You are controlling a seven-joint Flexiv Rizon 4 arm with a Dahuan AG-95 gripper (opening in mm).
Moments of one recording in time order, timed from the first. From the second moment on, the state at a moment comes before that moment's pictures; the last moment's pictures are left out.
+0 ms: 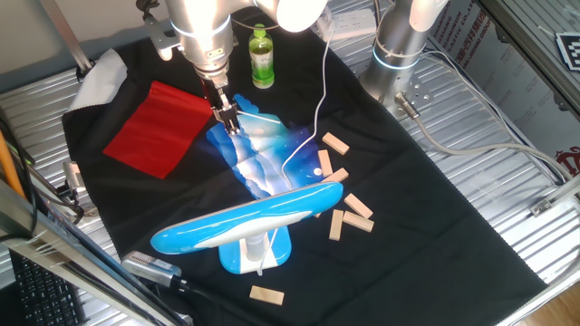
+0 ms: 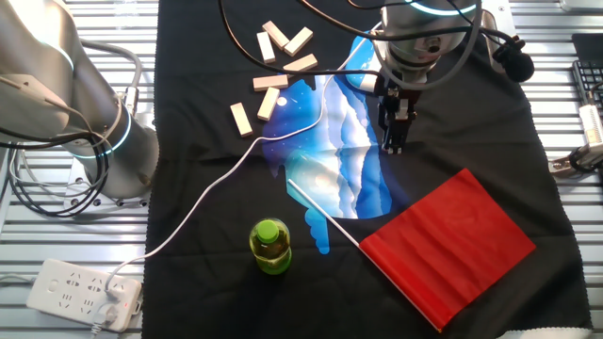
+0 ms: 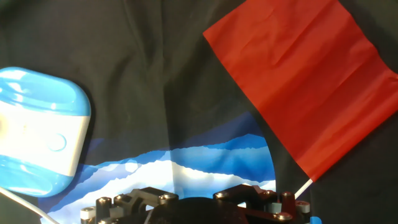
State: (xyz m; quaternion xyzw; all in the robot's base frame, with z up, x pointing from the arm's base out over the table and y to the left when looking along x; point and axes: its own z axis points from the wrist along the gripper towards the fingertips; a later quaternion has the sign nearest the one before) arm 0.500 0.000 0.170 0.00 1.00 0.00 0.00
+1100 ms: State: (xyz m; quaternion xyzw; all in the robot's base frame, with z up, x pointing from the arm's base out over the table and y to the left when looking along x) arm 0.499 0.001 0.172 -0.03 1.00 0.03 -0.01
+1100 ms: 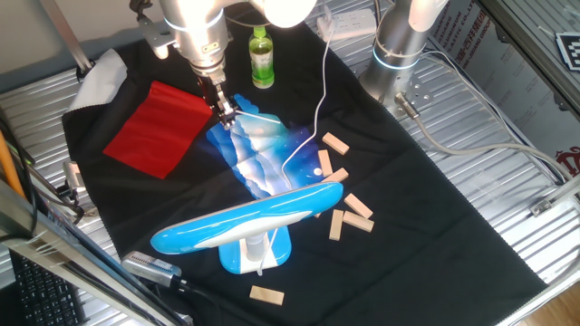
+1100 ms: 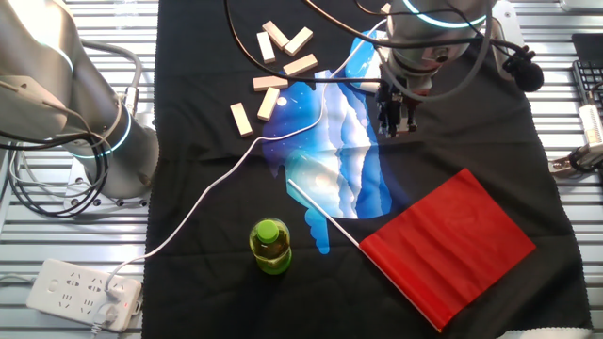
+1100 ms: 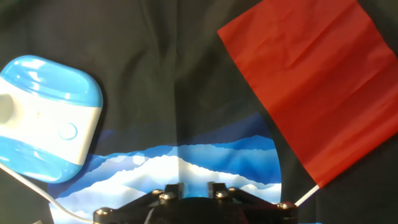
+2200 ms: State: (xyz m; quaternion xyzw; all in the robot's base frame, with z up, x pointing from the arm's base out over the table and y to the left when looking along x) arm 0.499 0.015 0.164 -0.03 1.00 0.01 0.00
